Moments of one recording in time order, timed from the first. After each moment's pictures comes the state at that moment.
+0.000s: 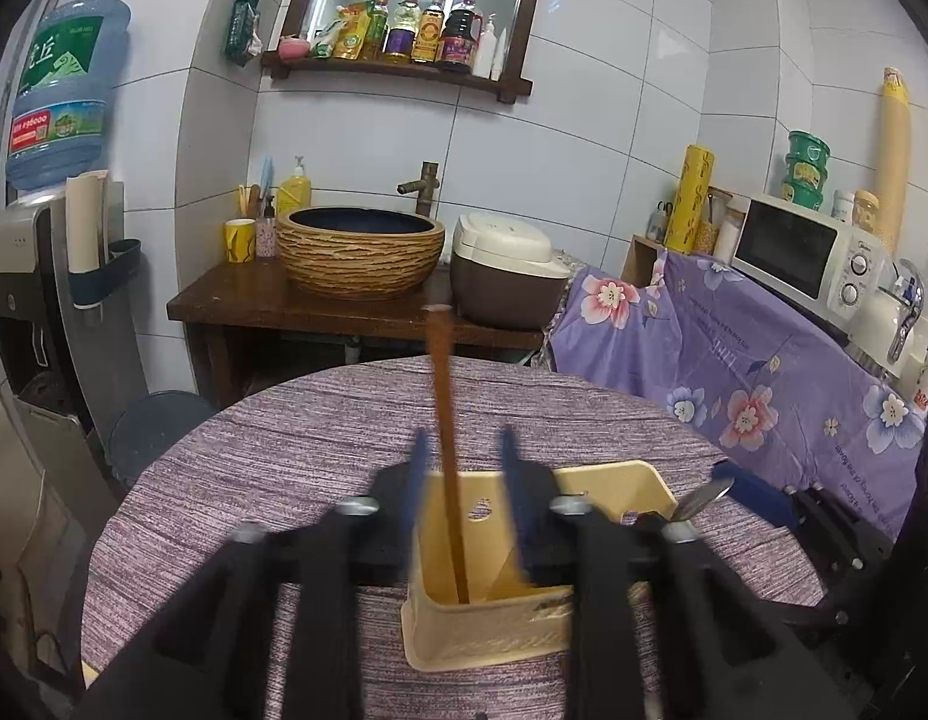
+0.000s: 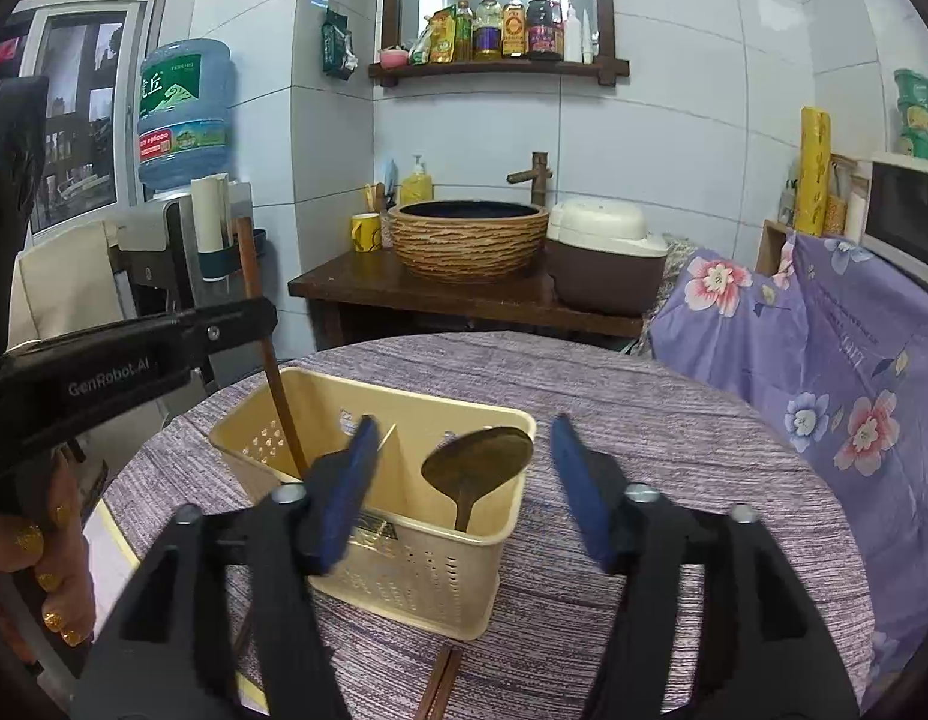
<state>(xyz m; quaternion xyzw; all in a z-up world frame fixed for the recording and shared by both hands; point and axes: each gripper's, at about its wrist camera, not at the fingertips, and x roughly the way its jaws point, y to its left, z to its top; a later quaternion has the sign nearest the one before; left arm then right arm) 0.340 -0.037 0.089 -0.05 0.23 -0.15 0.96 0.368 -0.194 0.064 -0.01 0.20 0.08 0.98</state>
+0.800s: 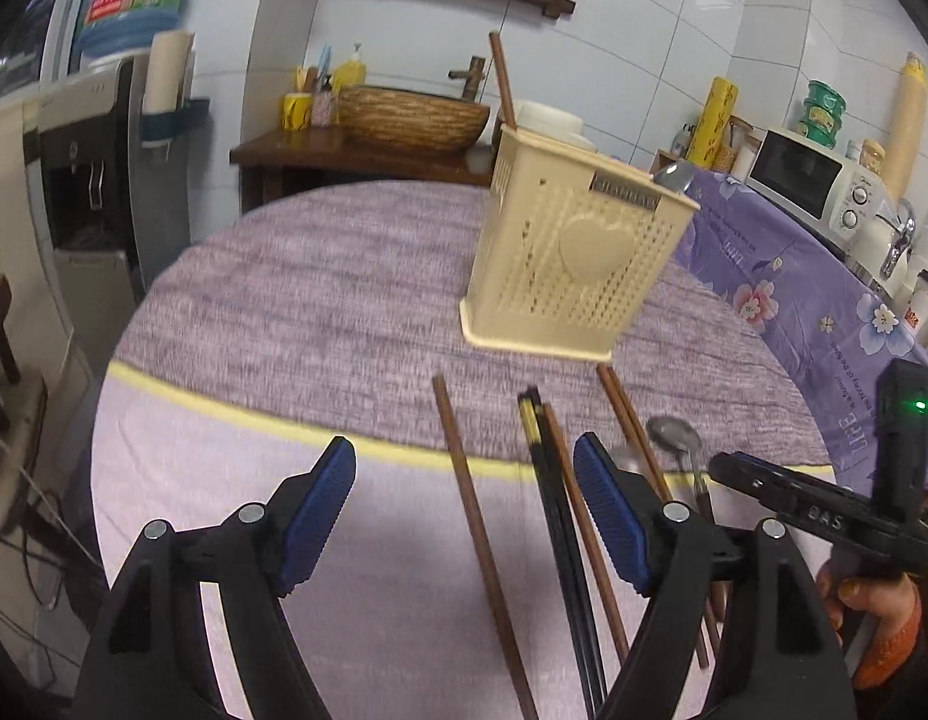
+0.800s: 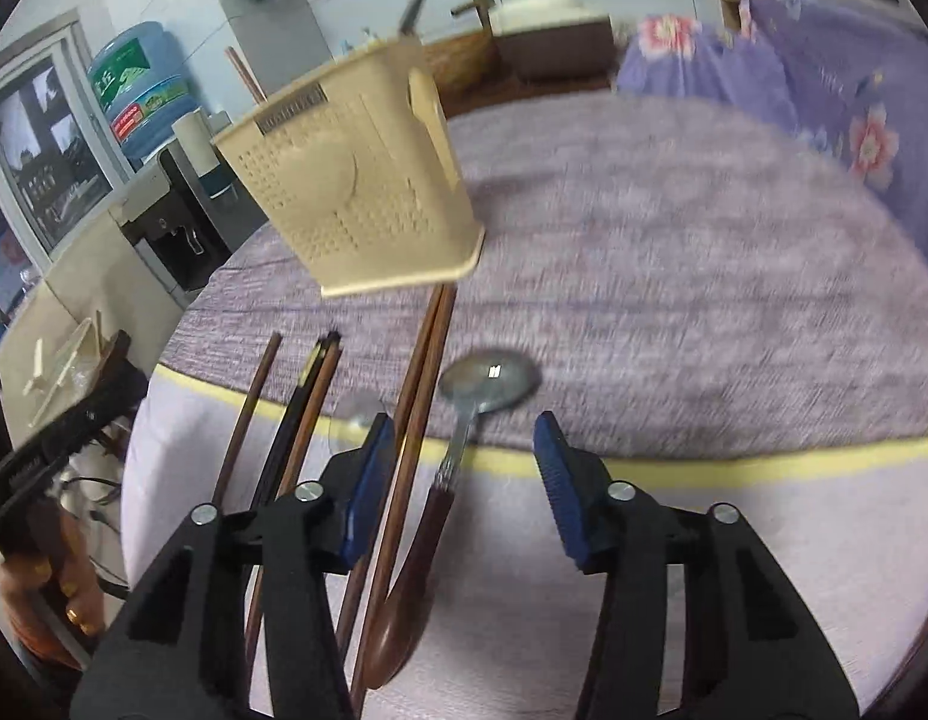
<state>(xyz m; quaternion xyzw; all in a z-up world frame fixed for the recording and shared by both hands) 0.203 0.016 -0.020 -0.08 0.34 -0.13 0.93 0.268 -0.252 -0.071 0.16 0.39 0.11 0.90</state>
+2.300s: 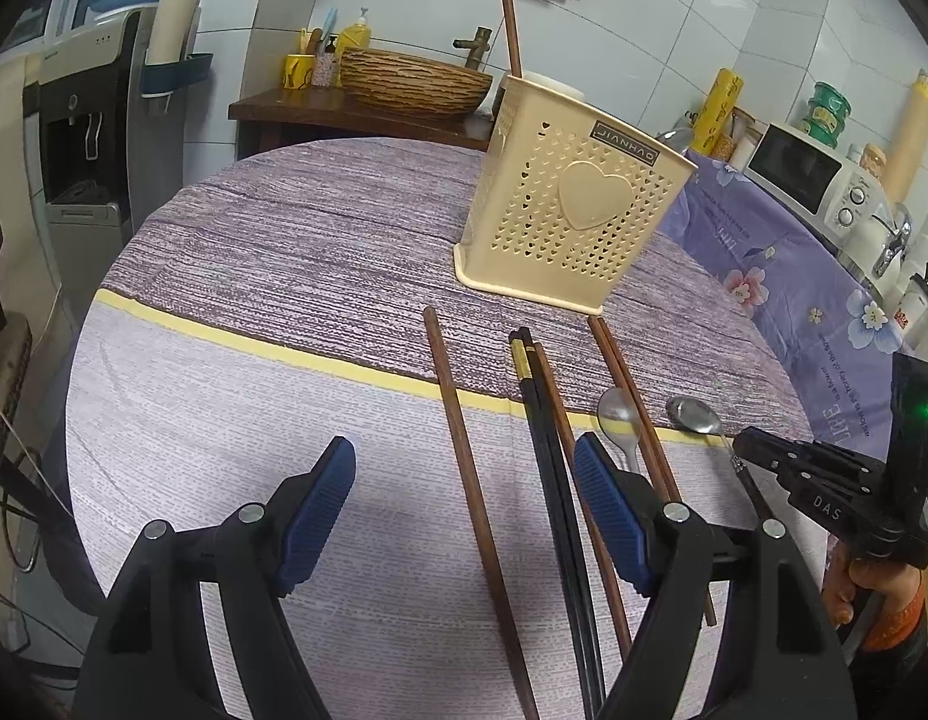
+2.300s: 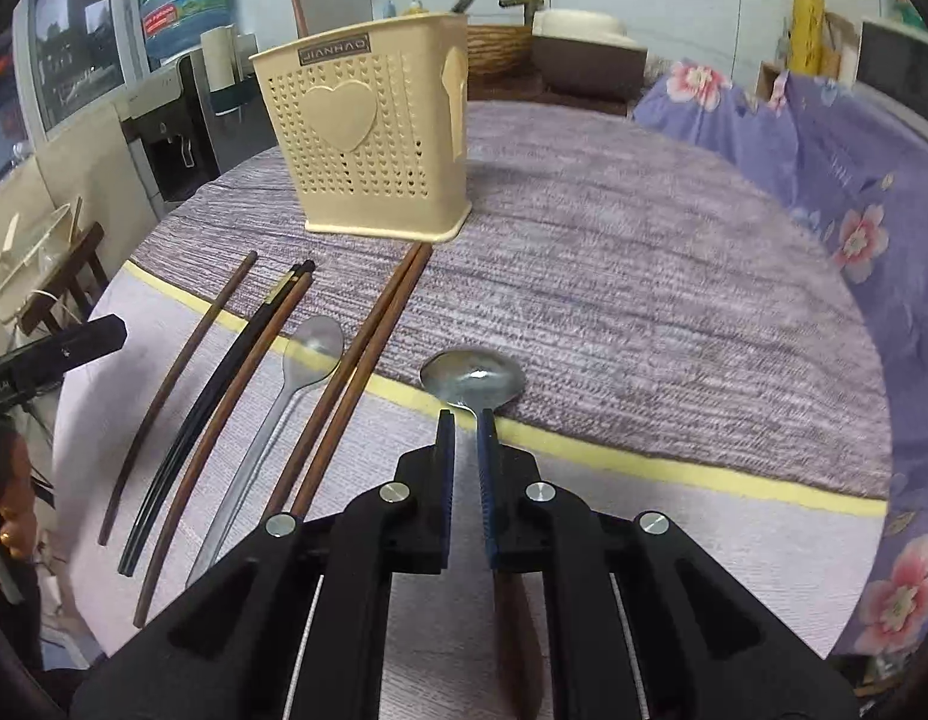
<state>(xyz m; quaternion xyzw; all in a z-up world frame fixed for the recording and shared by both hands) 0.187 0.014 -0.042 -0.10 0.37 -0.14 0.91 0.237 -0.253 -0.057 0.00 0.40 0.10 0.91</state>
